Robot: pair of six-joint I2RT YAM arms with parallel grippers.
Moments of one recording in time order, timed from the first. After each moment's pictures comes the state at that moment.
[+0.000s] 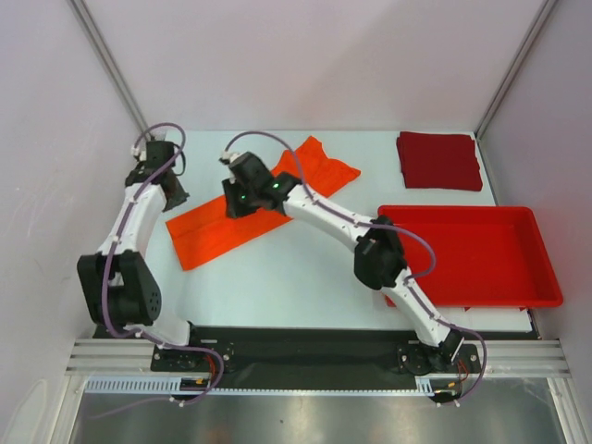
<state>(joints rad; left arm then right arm) 0.05 1.58 1.30 -0.72 -0.35 -0.42 0.90 2.38 2.32 -0.62 -0.09 0.42</state>
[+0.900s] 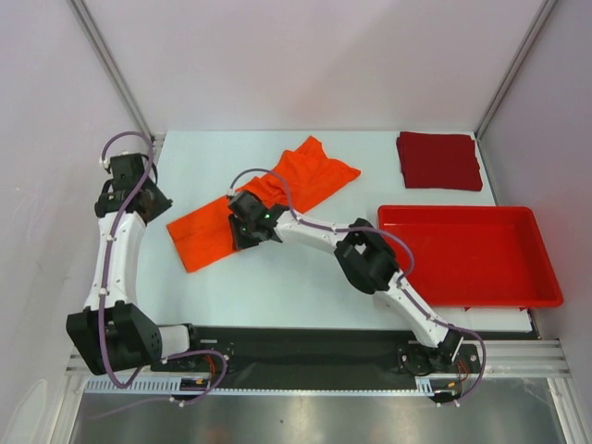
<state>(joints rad) 0.19 1.27 1.22 -0.76 -0.15 -0.44 0.98 2.51 2.13 -0.44 -0.08 0.59</state>
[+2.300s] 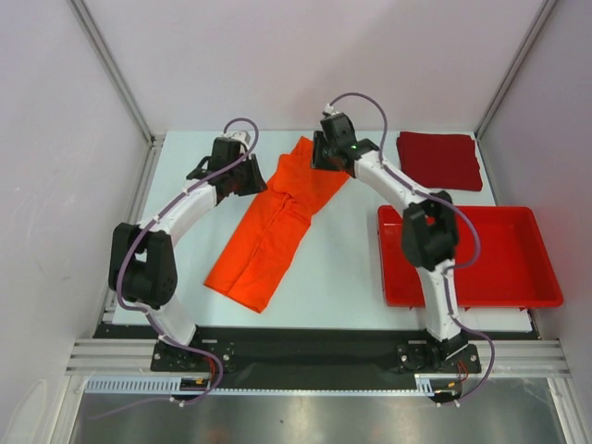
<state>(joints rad) -0.28 1.70 1.31 -0.35 0.13 -0.40 0.52 2.11 1.89 -0.48 0.06 0.47</state>
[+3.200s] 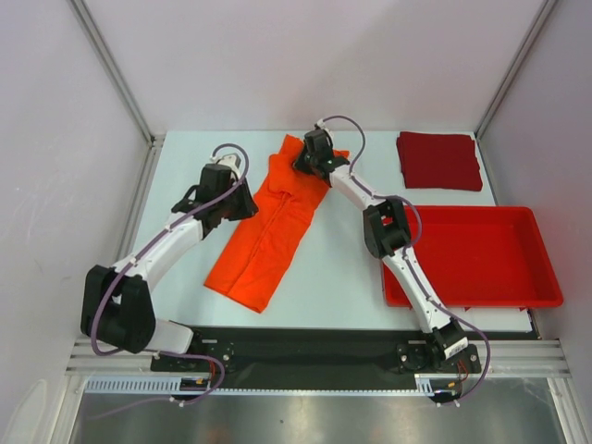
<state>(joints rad) -0.32 1.41 1.01 -0.32 0.07 -0.40 0.50 2.83 2.58 -0.30 0.01 0.77</state>
